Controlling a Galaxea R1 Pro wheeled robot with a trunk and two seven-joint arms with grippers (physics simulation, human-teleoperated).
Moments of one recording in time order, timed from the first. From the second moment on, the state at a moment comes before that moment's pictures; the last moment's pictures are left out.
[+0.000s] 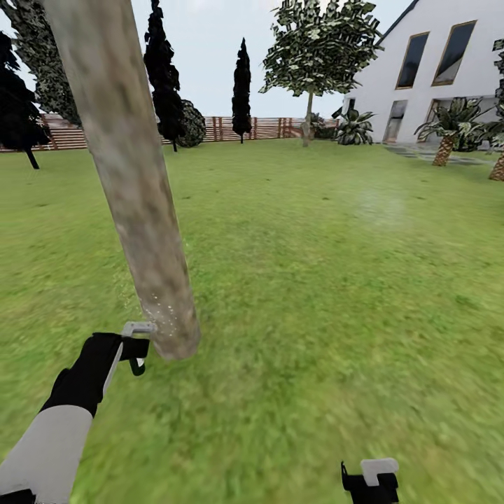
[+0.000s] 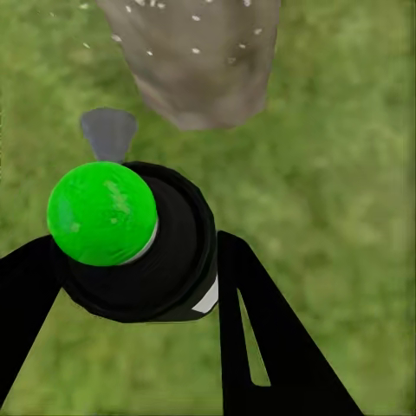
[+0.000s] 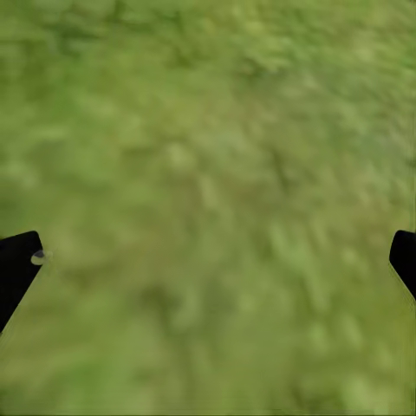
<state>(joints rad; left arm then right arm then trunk) -0.73 0.12 0.18 -0.91 -0.27 0.78 -0.23 -0.42 -0.04 -0.15 -0.09 0.32 -0.53 -0.21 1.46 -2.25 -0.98</state>
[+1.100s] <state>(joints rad) -0.73 0.14 0.20 -0.97 -0.28 0.78 -0.22 -0.42 -0.04 -0.15 -0.09 0.32 -0.53 -0.21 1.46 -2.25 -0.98</state>
